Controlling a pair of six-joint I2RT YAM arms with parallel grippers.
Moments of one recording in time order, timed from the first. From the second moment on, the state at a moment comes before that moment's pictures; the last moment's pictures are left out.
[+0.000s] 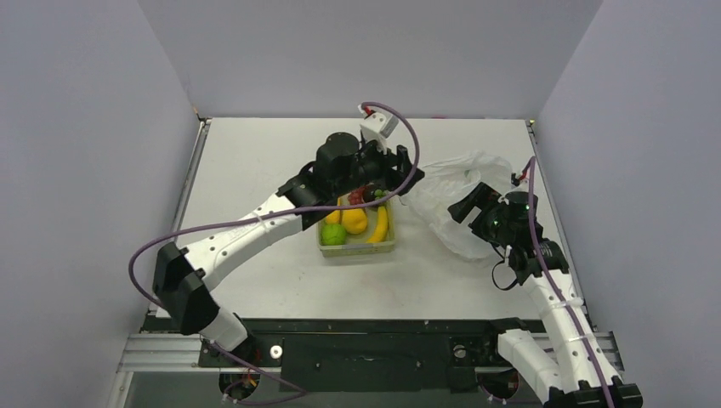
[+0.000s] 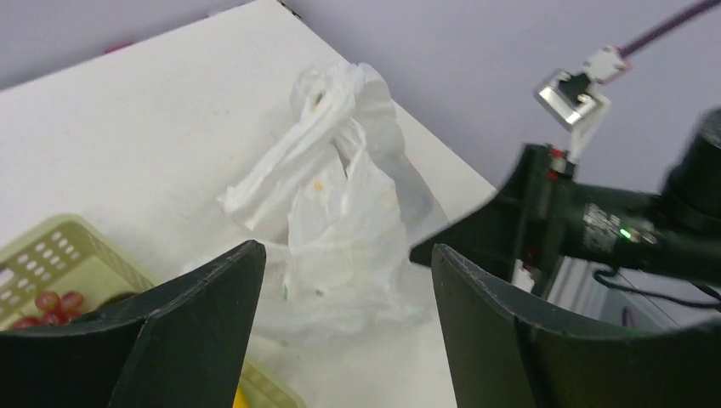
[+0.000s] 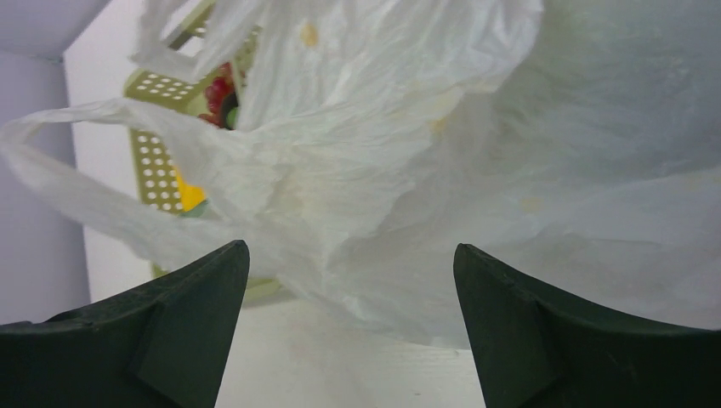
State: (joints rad) left arm -0.85 1.51 1.39 -0.02 0.12 -0.38; right arm 0.09 0.86 0.76 -0.52 -0.11 0.65
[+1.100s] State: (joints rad) left arm -0.82 2.21 2.08 -0.36 0.32 -0.13; right arm 0.39 0.75 0.75 -0.57 0.11 0.80
